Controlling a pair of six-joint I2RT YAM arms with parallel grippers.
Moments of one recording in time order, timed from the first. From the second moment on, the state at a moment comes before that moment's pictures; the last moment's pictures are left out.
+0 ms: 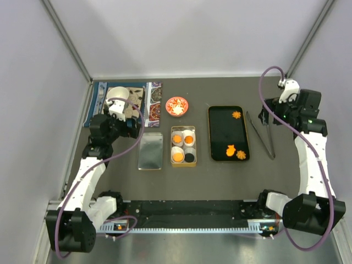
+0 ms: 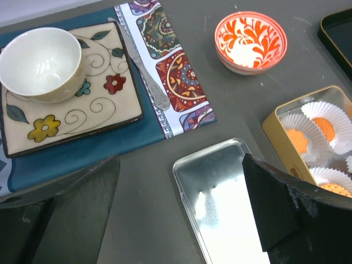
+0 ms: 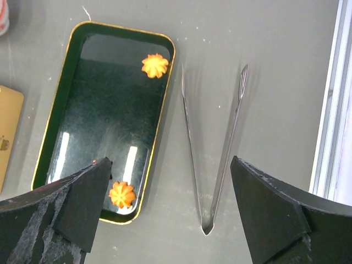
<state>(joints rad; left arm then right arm) -0.03 0.96 0.66 -0.02 0.33 0.08 -0.22 1.13 1.12 -0.64 -0.35 -0.23</state>
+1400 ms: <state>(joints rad) -0.11 1.58 0.84 -0.28 0.15 0.20 -0.06 1.21 1.07 -0.57 -0.27 -0.23</state>
